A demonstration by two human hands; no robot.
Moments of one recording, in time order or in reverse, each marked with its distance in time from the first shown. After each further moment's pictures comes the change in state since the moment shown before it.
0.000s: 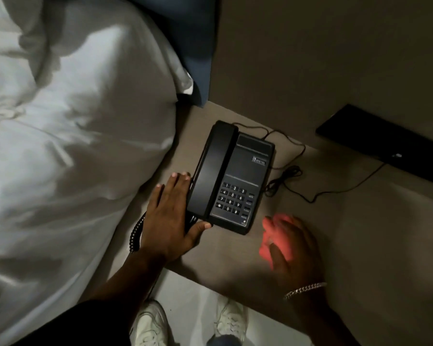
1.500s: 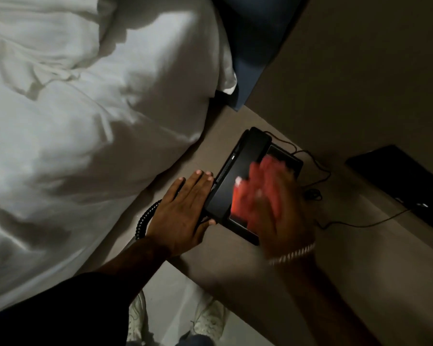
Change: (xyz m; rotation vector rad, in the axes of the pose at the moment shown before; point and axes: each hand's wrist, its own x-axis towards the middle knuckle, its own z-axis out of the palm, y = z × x) left_hand -0.001 -0.011 0.007 0.139 -0.002 0.066; right_hand 0.081 -0.096 0.011 0.060 0.040 -0.388
